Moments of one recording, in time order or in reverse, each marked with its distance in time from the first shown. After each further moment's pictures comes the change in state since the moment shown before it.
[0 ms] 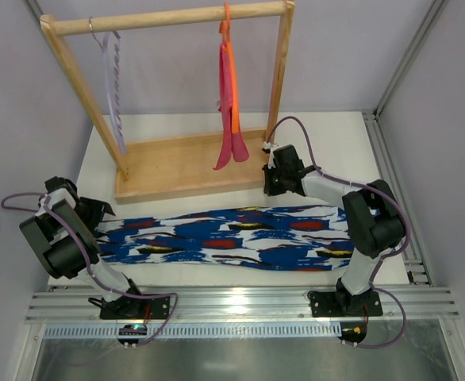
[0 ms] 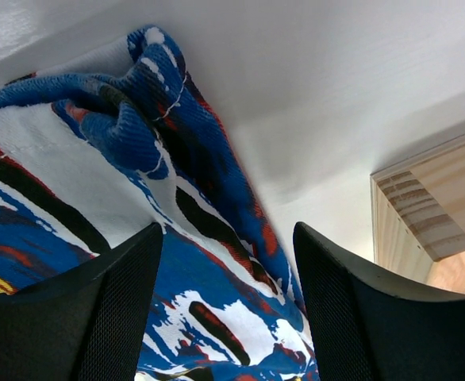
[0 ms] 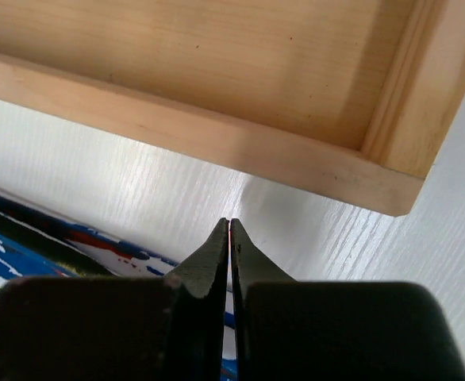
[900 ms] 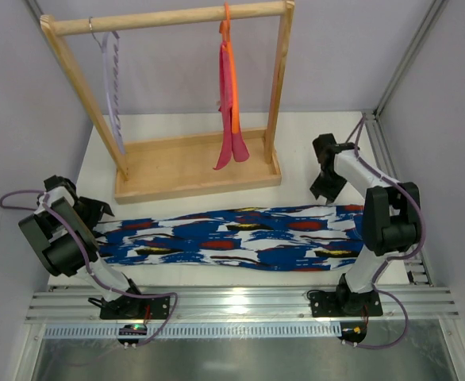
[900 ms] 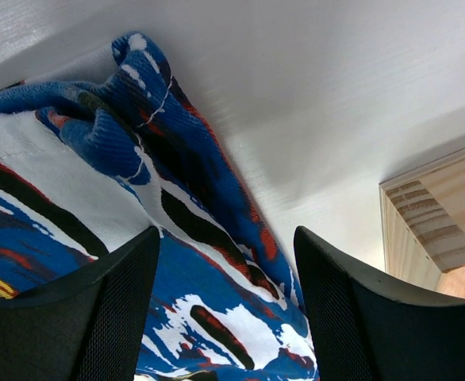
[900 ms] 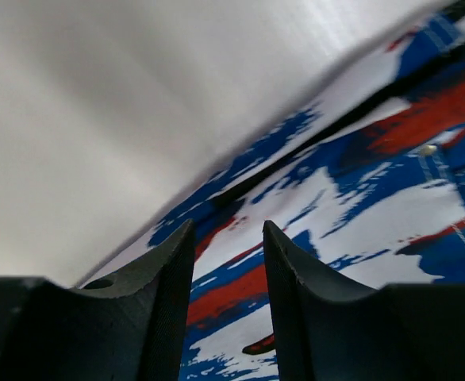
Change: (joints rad) left arm 0.000 0.024 0.034 -0.034 -0.014 0.033; right arm -0.256 -0.034 0.186 -0.716 0.389 0.599
